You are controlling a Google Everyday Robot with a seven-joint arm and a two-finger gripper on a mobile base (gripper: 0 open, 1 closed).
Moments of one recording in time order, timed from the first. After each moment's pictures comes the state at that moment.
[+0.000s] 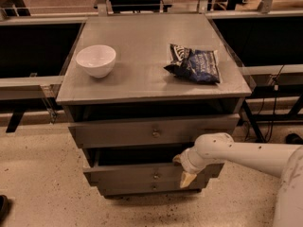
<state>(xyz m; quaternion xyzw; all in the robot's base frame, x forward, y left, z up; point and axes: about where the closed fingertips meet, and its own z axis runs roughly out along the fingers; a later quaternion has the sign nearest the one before) 0.565 -0.127 0.431 -0.78 0.59 0.03 0.20</state>
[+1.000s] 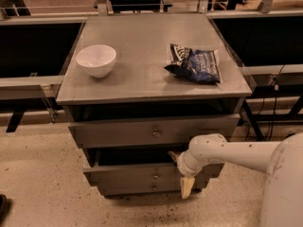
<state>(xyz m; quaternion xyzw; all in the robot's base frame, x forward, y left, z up) 0.550 -0.120 0.409 -0.79 0.58 0.05 0.17</state>
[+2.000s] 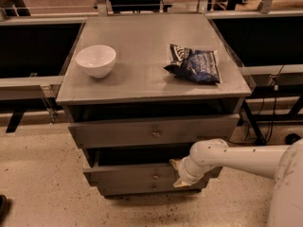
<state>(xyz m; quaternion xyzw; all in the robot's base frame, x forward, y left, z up) 0.513 -0.117 0.406 -0.79 0.59 0.07 0.16</state>
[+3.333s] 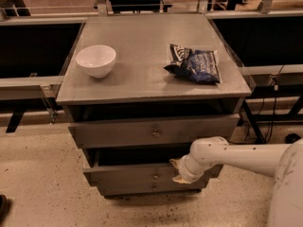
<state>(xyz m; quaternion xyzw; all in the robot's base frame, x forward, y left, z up) 0.521 -0.118 0.412 -0.79 0.59 0.07 0.16</state>
